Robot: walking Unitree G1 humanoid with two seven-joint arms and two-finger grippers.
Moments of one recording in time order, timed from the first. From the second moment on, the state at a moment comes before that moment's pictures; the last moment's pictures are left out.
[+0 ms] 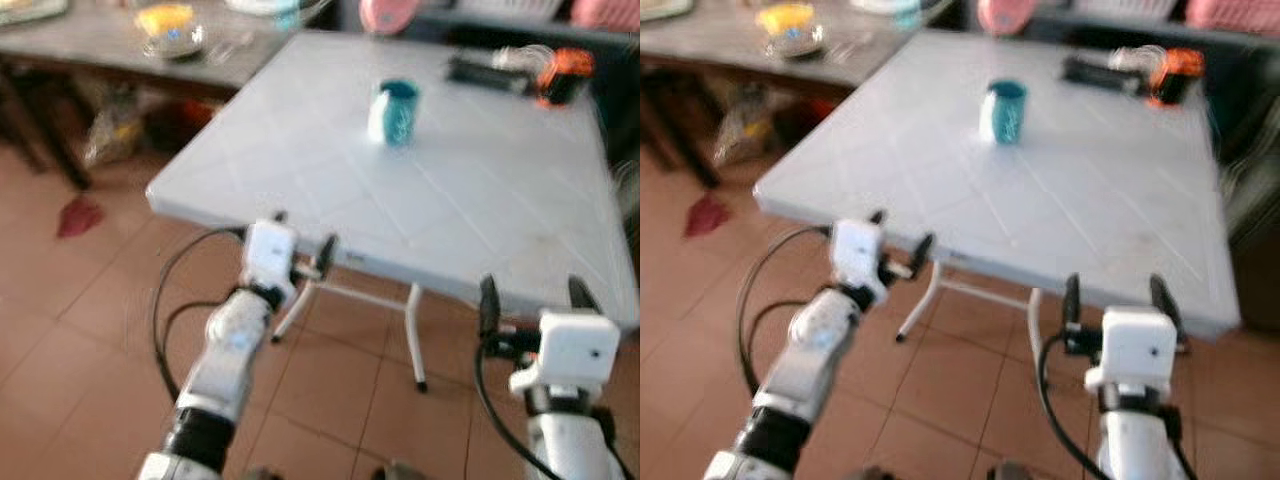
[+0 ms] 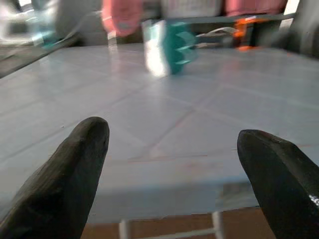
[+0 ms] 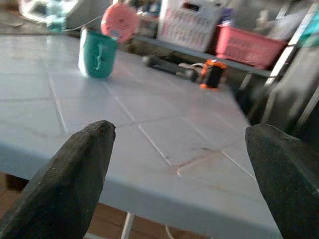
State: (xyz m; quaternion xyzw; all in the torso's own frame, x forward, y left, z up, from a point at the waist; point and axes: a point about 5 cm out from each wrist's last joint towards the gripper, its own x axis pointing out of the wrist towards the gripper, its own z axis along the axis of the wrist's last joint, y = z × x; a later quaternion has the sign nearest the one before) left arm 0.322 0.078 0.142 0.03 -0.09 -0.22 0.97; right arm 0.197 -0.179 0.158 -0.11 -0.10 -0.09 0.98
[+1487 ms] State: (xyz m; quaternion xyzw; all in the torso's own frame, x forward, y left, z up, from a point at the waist) left arm 0.318 0.073 0.152 0.02 -0.11 -0.26 0.96; right arm 0.197 -0.175 0.162 -0.10 -0.11 -0.09 0.98
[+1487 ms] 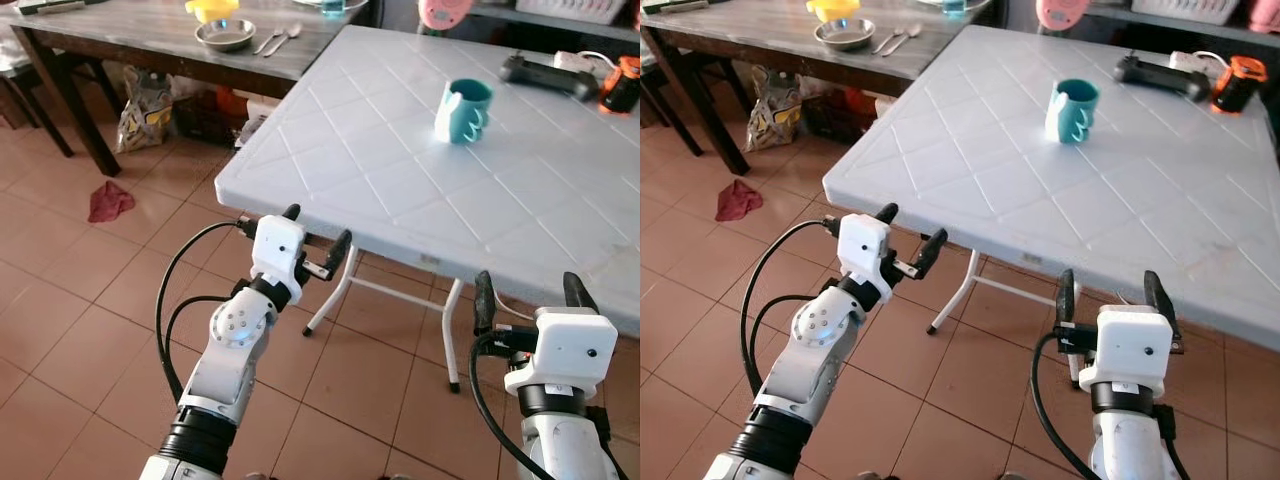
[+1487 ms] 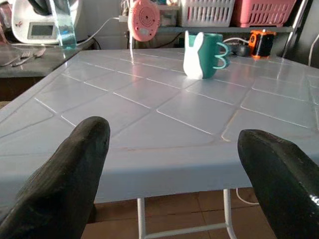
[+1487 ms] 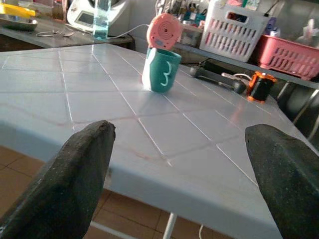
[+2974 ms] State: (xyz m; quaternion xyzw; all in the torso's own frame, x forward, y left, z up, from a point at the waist) left arm 0.312 0.065 0.147 0.02 -0.10 -0.29 0.95; right arm 0.193 -0.176 0.158 -0.10 -0.10 -0.10 0.98
